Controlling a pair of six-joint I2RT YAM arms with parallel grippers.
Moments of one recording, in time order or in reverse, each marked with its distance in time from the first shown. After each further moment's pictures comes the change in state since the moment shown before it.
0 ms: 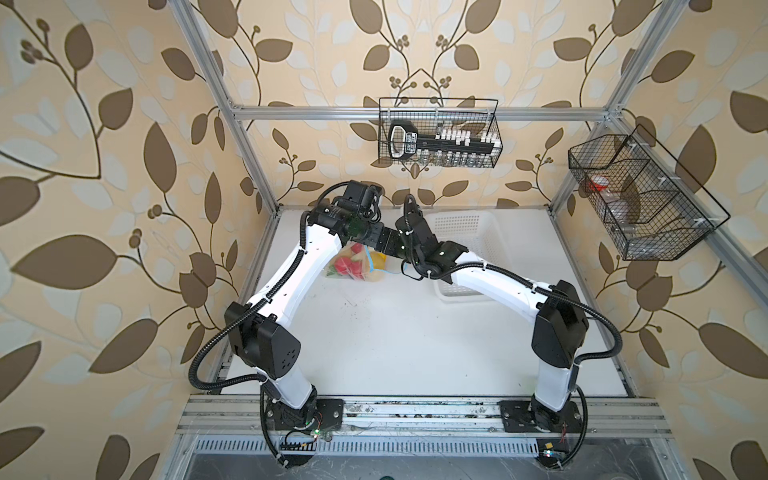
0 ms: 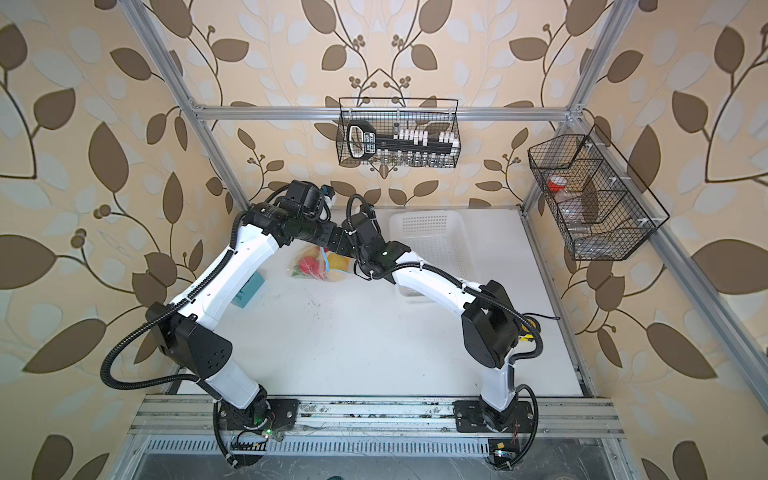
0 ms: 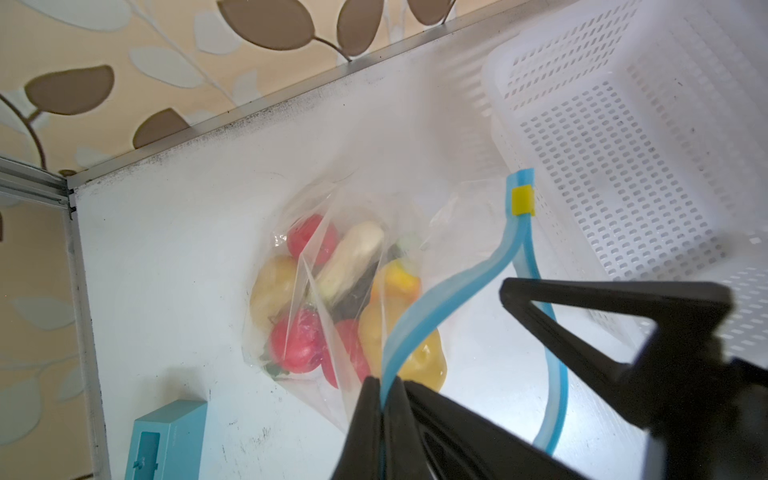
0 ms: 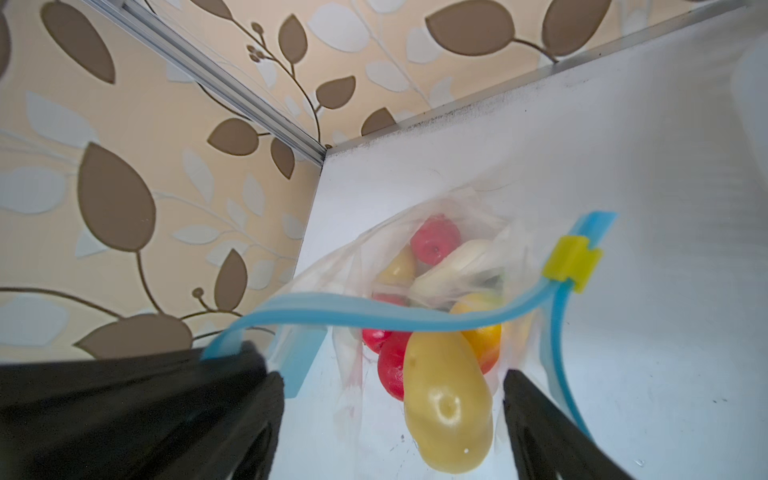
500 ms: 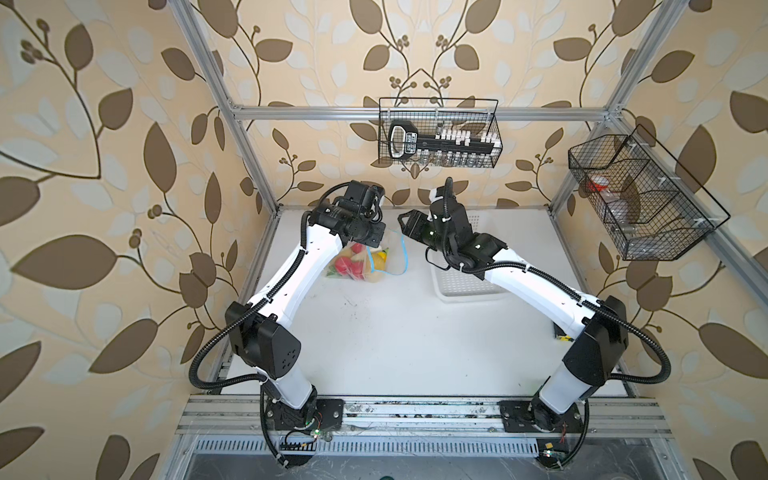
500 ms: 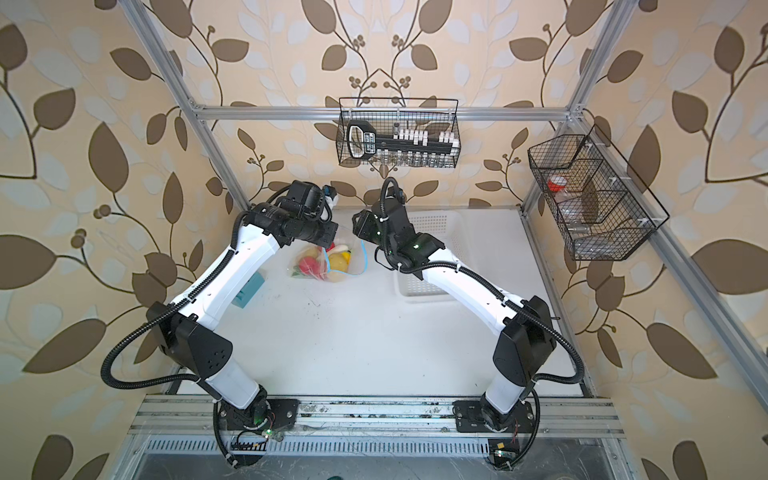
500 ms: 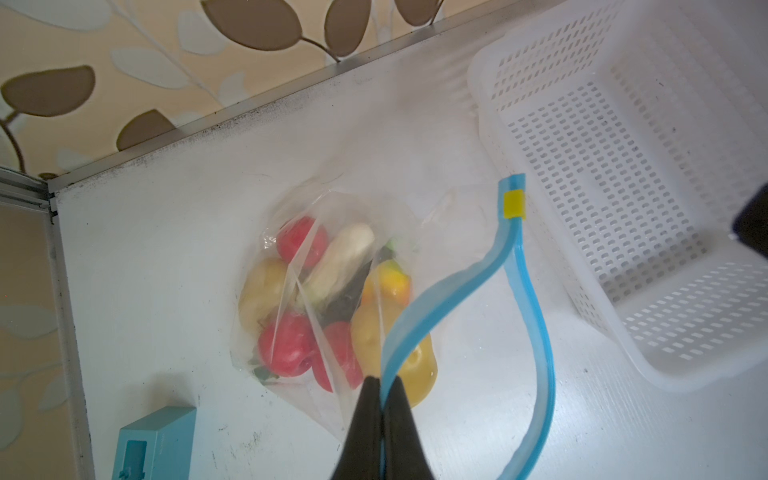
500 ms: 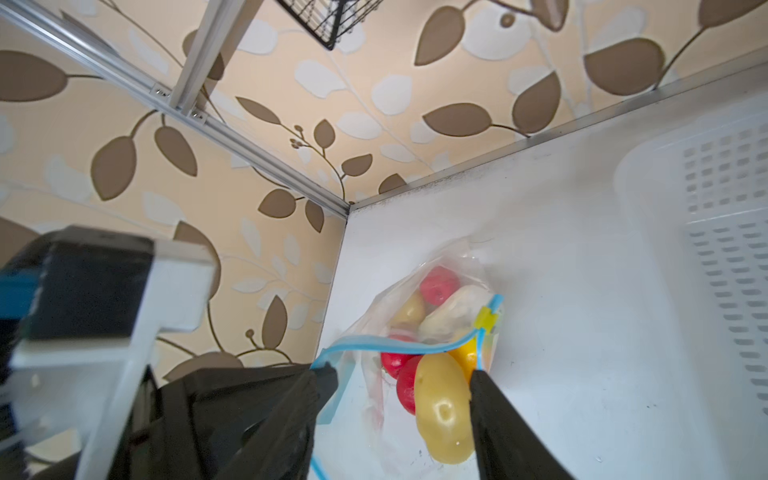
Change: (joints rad) left arm -0.002 0.001 0.002 0.002 0.021 -0.002; right arm -0.101 -0.195 -0.071 -0.021 -0.034 0.025
